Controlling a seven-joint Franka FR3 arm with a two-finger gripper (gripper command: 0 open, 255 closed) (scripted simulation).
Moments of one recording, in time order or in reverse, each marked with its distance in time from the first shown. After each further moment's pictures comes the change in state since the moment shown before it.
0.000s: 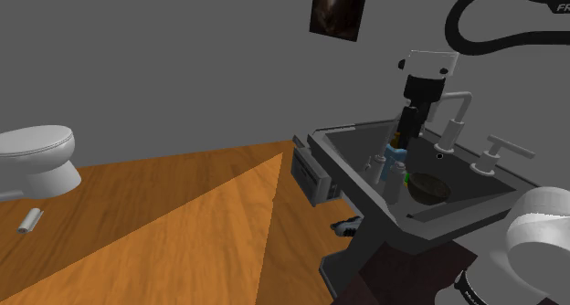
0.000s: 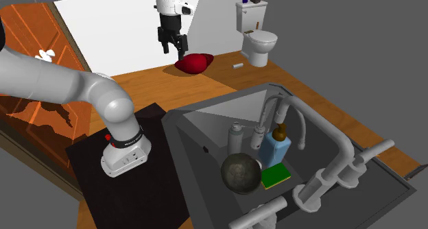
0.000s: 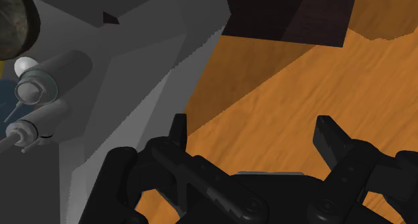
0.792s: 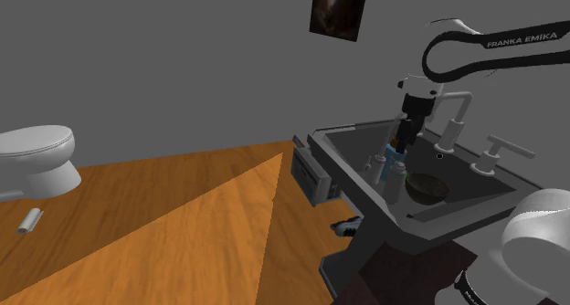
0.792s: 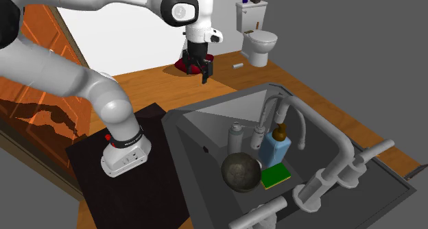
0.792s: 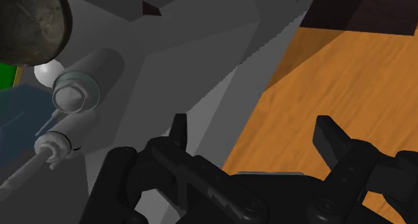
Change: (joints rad) arm -0.083 0.161 -0.205 -0.062 -0.110 0.222 -0.192
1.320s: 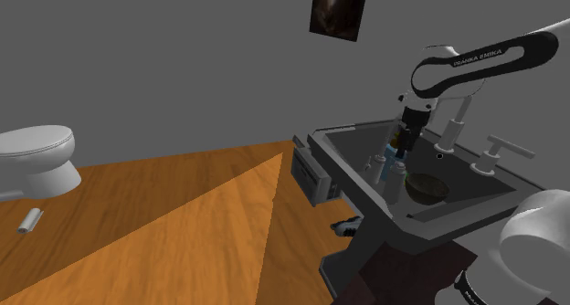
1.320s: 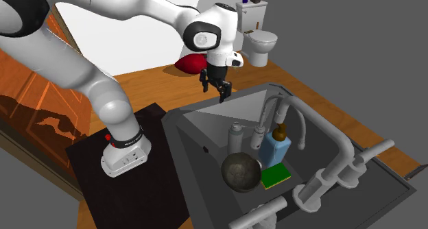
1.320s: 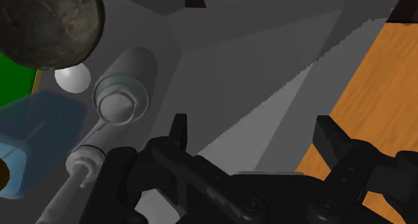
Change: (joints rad) arm -0.039 0.218 -0.165 0.026 -0.026 0.191 -0.164
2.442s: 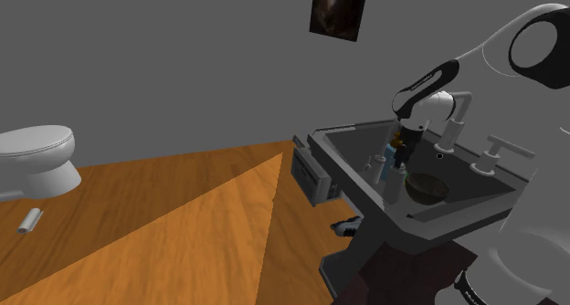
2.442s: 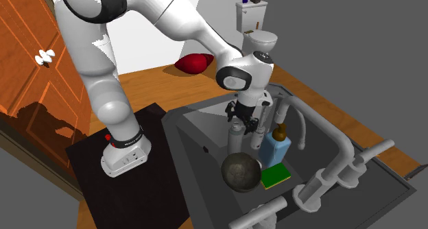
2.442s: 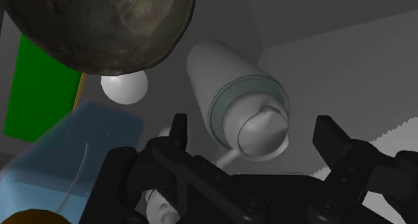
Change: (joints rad) arm -0.042 0.530 -0.183 0.198 0.257 0.257 -0.380
